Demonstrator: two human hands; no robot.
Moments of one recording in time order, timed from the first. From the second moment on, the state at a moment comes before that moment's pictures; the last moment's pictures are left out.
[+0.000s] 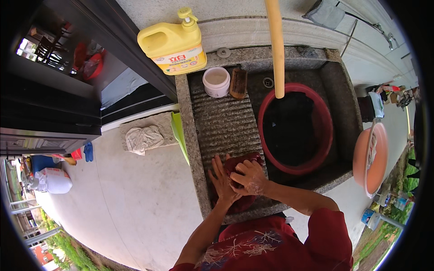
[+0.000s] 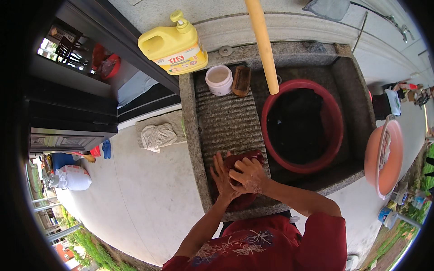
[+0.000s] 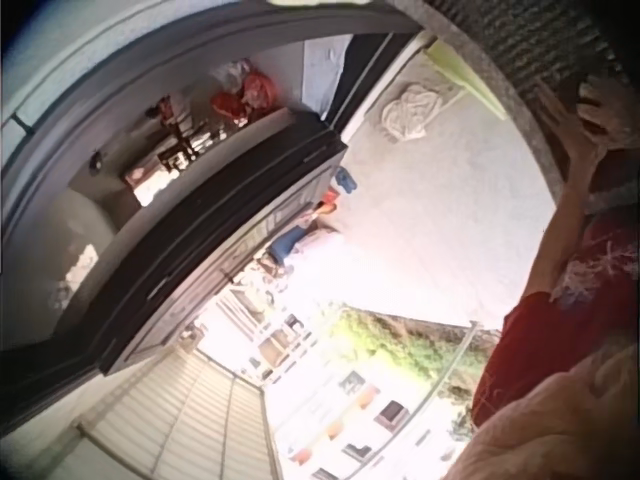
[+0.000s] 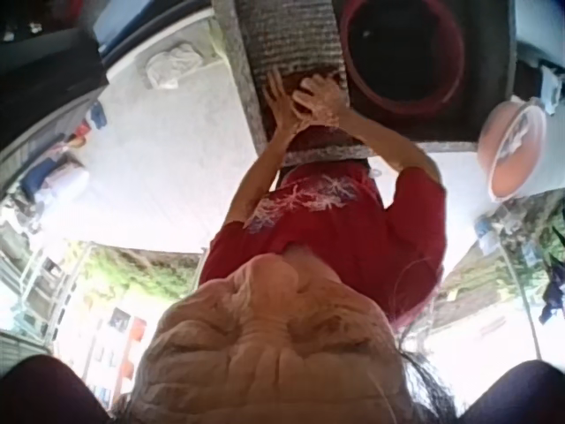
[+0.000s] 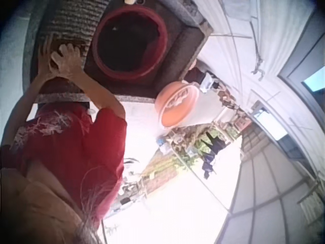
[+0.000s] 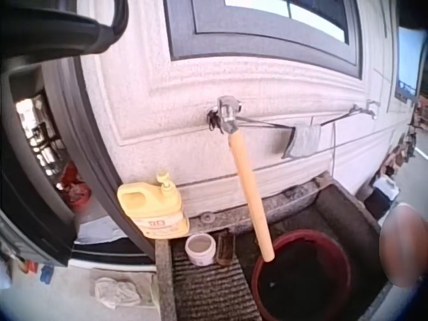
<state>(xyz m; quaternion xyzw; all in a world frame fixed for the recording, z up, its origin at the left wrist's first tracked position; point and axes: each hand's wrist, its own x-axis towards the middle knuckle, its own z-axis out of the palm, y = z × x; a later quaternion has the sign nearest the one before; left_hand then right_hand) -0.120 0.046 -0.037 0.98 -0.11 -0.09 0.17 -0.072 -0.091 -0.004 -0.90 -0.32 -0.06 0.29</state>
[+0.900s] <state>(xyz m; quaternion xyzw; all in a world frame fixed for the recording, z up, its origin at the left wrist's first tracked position) -0.121 0.068 -0.020 0.96 -0.13 -0.18 0.19 -0.063 -0.076 -0.008 -0.93 -0.28 -0.05 0.23</state>
